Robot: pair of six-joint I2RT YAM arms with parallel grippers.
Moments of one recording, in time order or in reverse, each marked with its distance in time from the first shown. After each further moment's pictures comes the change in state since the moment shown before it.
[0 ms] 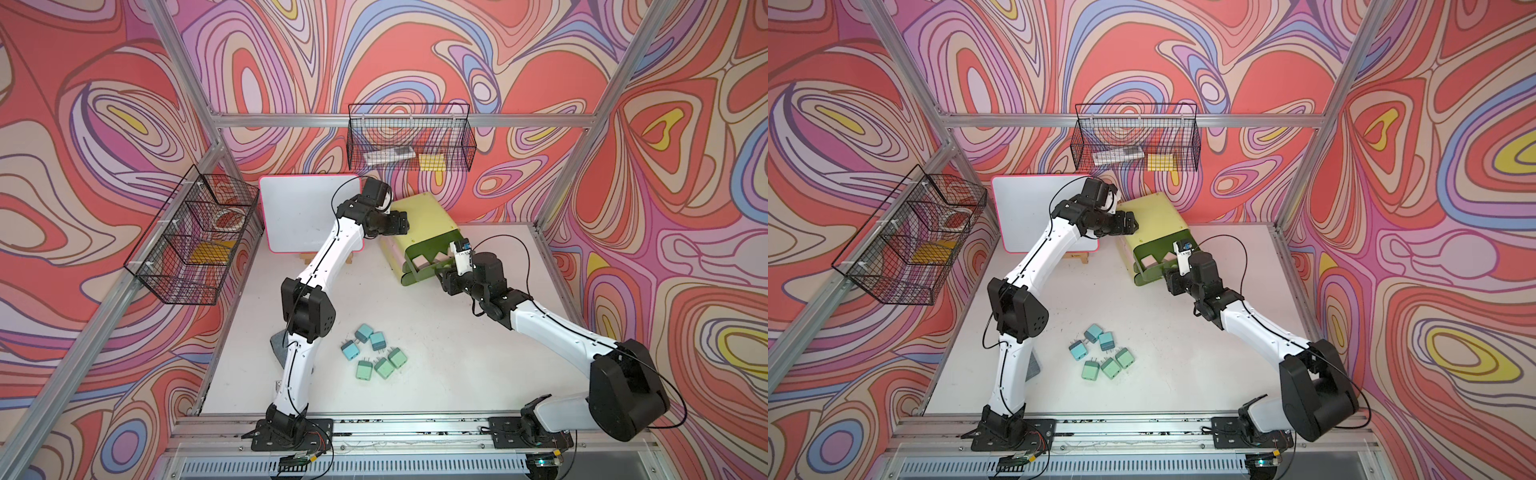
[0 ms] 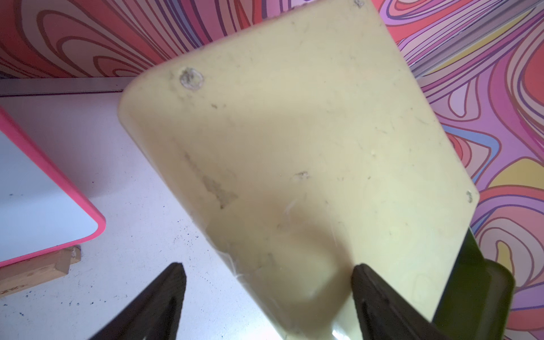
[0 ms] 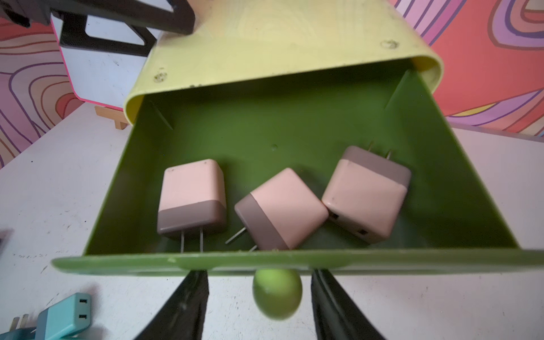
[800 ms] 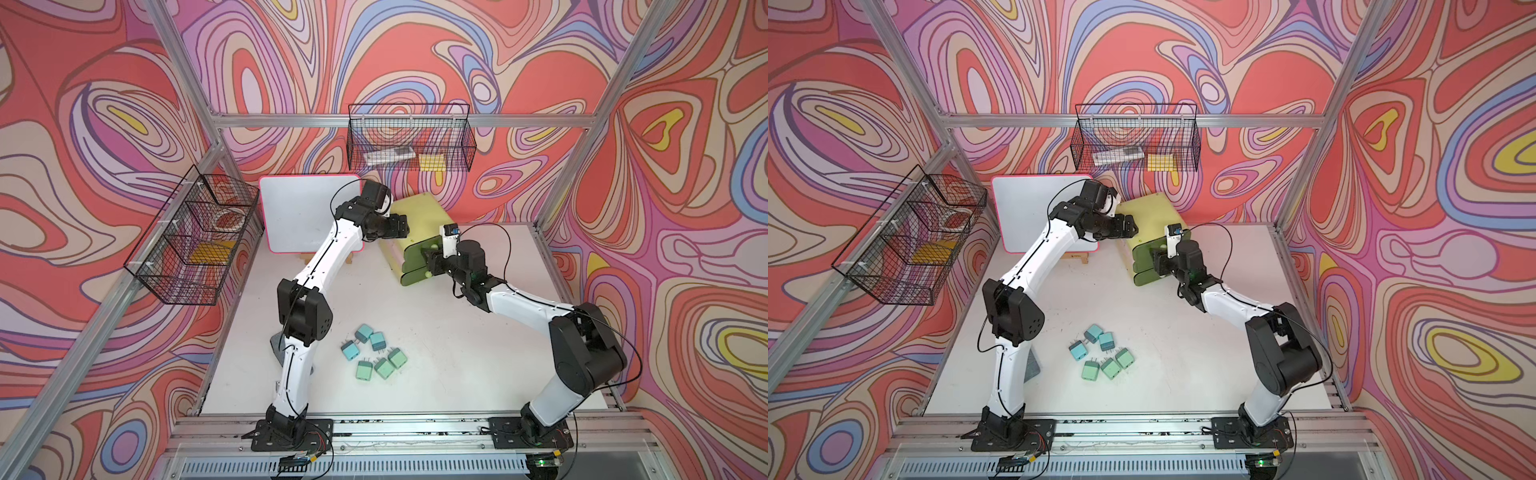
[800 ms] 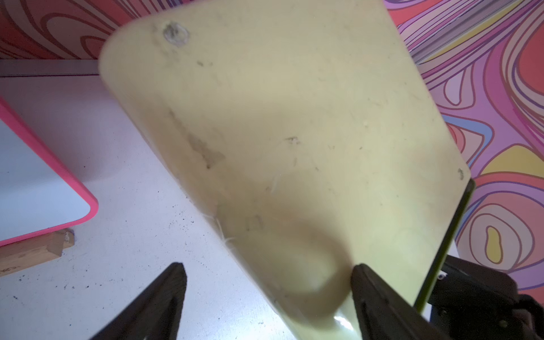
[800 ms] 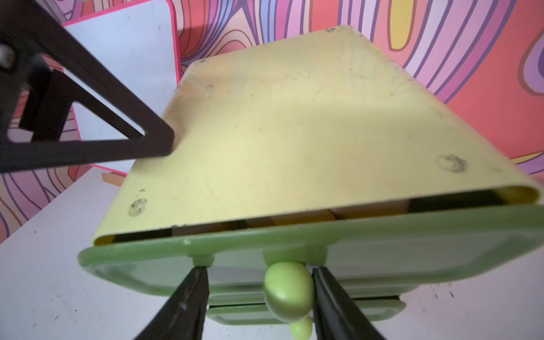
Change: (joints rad) left arm -0.004 -0.055 -0.081 0.003 0.020 0.000; right arm 0.010 0.277 0.146 0.303 0.005 0.087
